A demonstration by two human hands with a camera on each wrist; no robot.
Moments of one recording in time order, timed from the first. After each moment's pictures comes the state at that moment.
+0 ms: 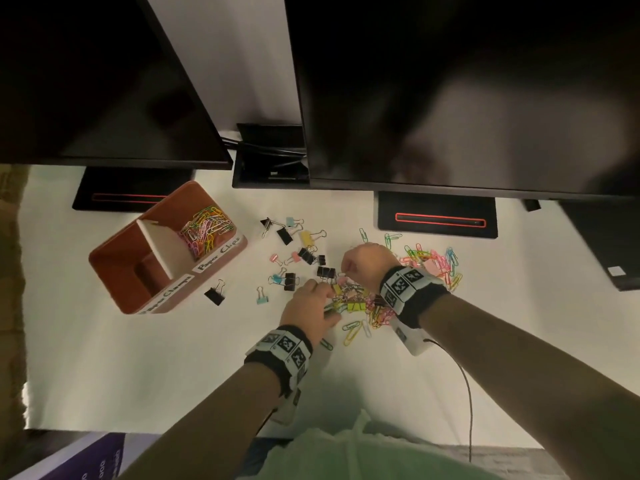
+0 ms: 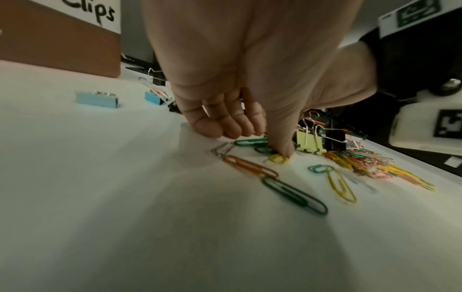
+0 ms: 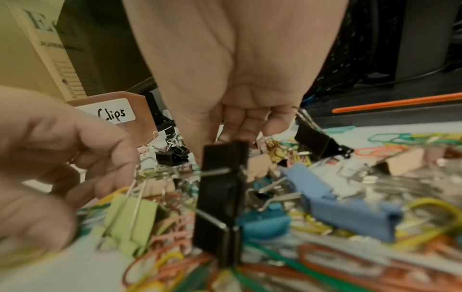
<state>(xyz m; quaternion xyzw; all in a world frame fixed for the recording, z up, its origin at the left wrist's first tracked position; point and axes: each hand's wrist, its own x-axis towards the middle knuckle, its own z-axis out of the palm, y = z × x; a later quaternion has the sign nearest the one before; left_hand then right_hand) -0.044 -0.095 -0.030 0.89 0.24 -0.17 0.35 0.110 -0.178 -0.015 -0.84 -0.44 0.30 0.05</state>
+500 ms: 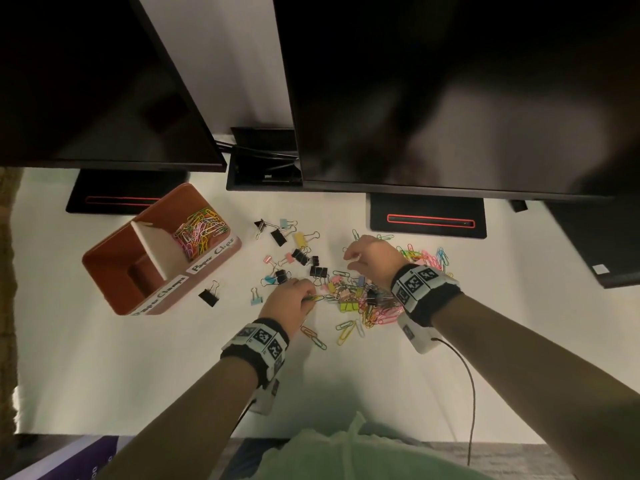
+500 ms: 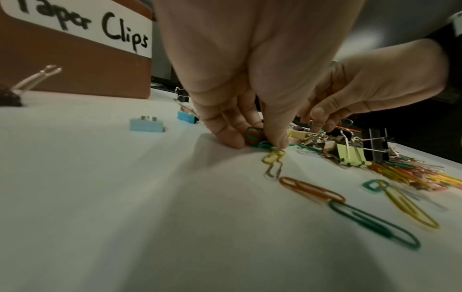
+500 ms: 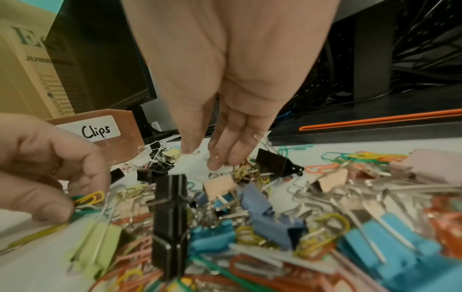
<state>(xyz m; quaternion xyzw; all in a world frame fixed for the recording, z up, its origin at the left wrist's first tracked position) -0.050 -0.072 -0.032 0.90 0.23 -0.11 0.34 0.123 -0.197 -0.009 -0.84 -0.40 0.31 0.17</state>
